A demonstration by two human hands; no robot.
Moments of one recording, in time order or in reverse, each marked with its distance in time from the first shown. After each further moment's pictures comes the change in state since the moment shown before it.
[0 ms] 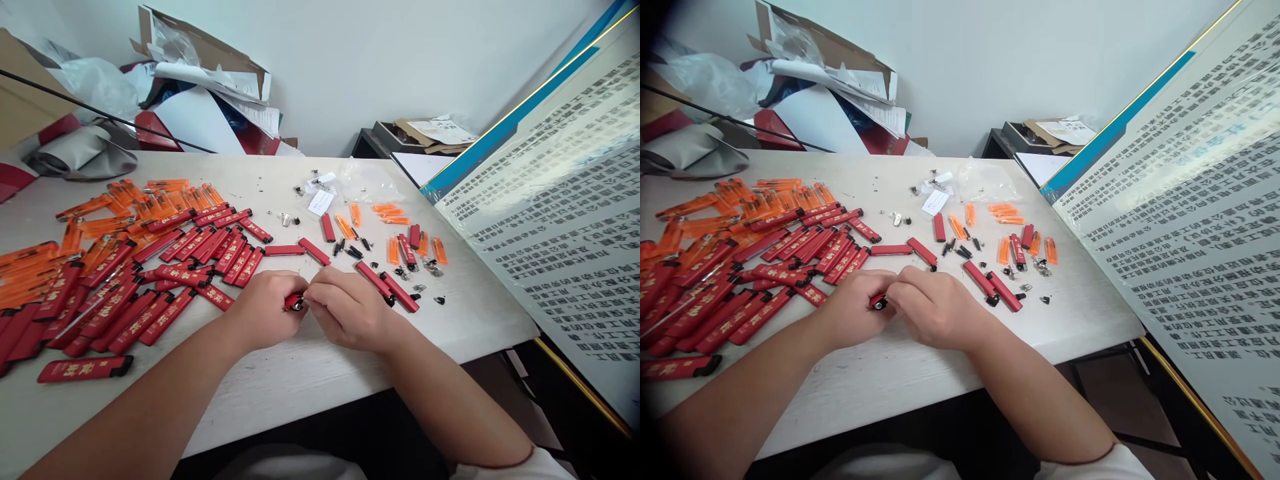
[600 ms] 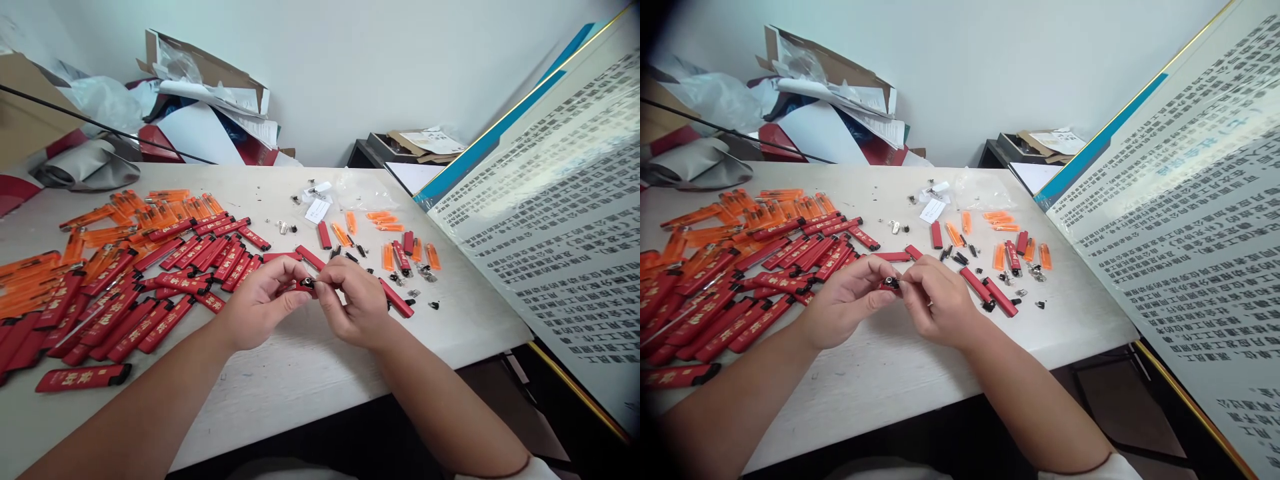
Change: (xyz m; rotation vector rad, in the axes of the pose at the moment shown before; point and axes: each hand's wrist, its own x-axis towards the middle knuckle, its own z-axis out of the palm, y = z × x) left_hand 0.000 -0.003 -0.004 -0.763 0.036 -0.072; right_hand 0.007 -0.001 0.000 0.158 0.236 0.219
